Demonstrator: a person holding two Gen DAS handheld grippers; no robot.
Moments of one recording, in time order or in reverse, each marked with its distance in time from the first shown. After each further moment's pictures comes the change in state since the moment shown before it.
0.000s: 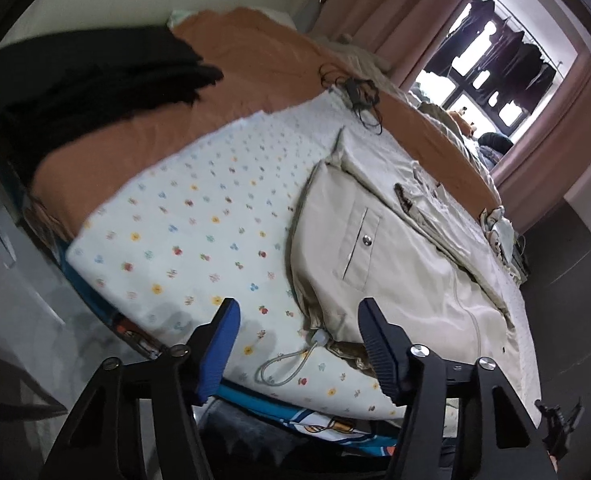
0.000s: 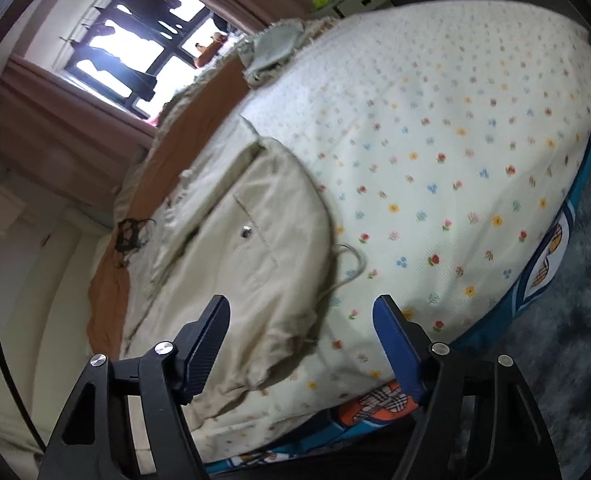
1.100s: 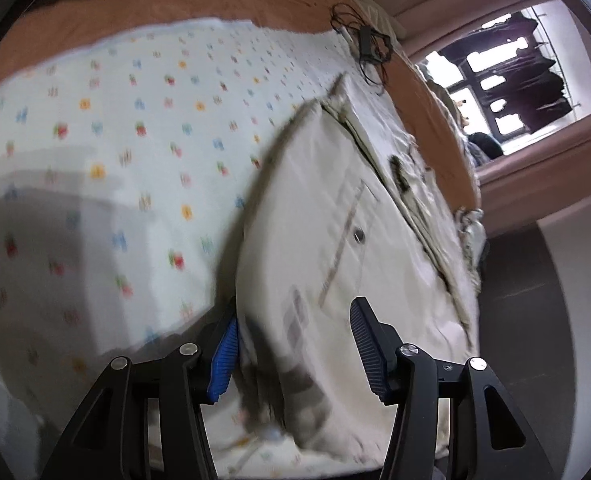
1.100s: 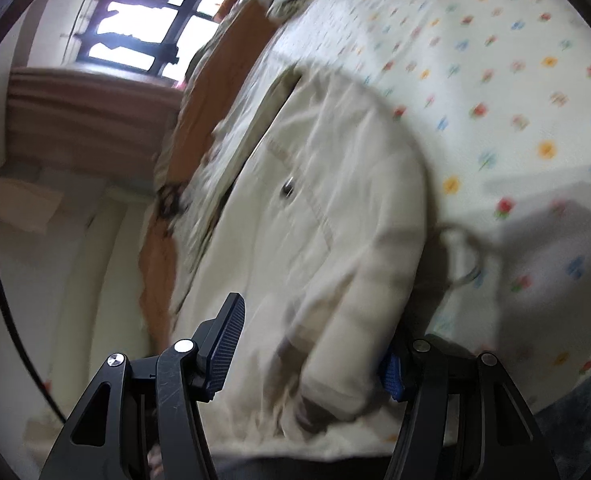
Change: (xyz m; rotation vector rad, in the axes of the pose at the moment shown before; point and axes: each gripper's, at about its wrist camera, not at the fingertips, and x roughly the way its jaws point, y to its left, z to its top) left arm 0.107 0.008 0.019 -0.207 0.229 -0.213; right arm 0.098 0.017 0.013 0.059 0.257 0.273
